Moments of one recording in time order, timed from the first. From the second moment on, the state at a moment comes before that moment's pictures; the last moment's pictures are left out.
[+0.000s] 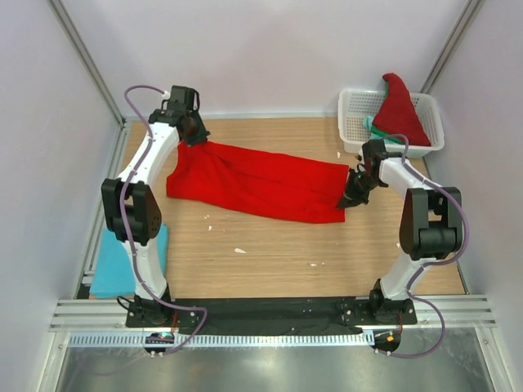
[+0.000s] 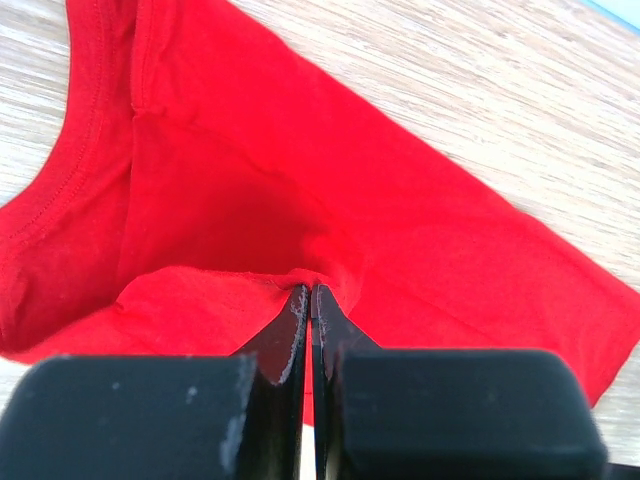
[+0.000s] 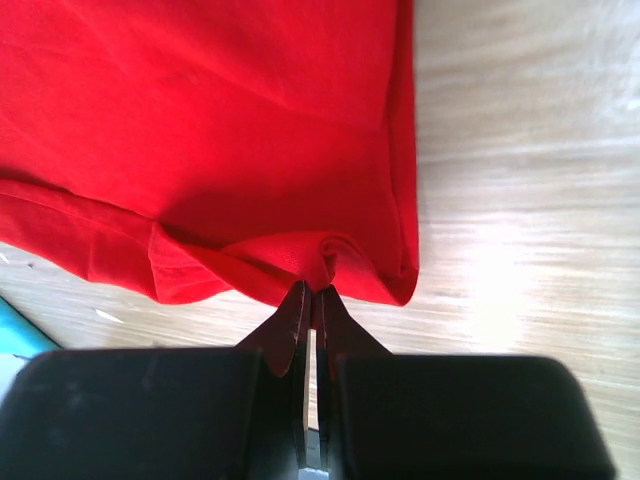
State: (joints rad) left arm -0.19 1.96 1.87 -0.75 -0.05 -0.55; right arm 0.02 1.74 1.16 -0.77 -0.32 0.39
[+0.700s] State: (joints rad) left arm -0.12 1.99 1.93 -0.73 -0.02 -0.58; right arm -0.02 1.84 1.27 -0.80 -0.32 0.39
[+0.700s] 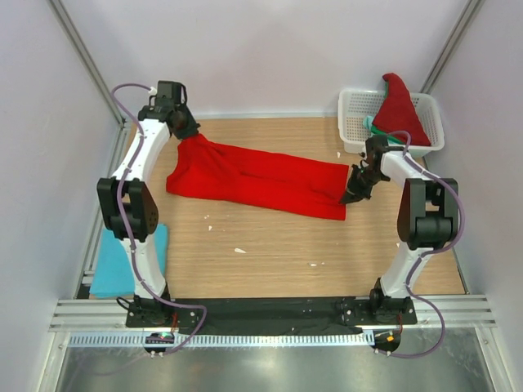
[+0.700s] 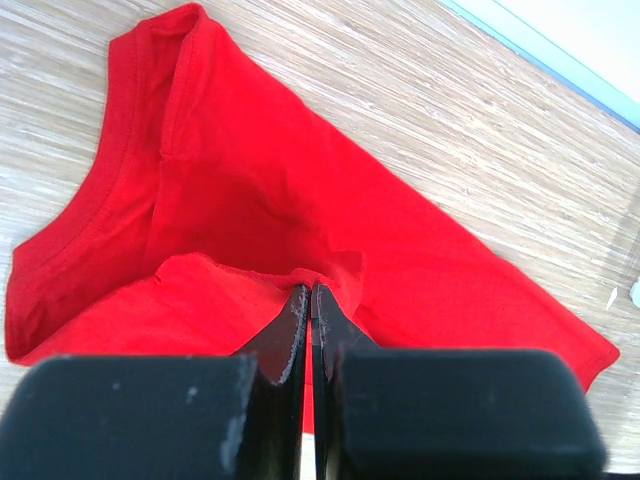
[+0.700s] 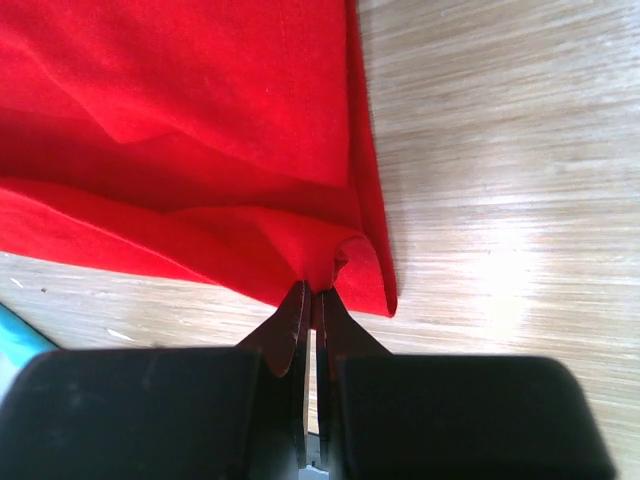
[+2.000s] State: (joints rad) left arm -0.05 2.03 1.90 -0.75 -0.06 -0.60; right arm -0.03 1.97 1.43 -0.83 -0.32 0.40
